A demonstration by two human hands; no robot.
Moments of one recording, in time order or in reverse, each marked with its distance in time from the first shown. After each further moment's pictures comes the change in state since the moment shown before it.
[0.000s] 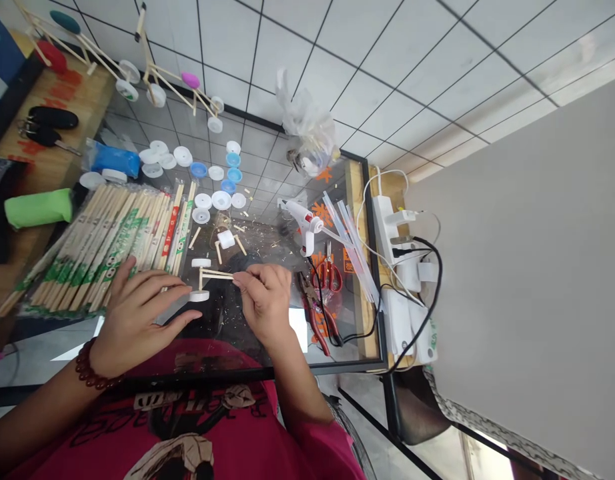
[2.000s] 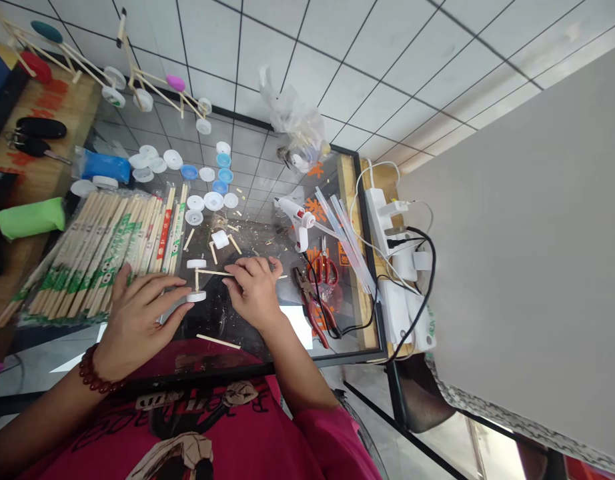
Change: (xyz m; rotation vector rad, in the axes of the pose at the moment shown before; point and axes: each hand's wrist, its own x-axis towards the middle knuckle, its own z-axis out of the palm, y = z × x) left_hand -0.002 0.001 0.004 0.045 -0.086 -0.022; right_hand 0.000 0.010 0.024 0.015 -0.175 0.107
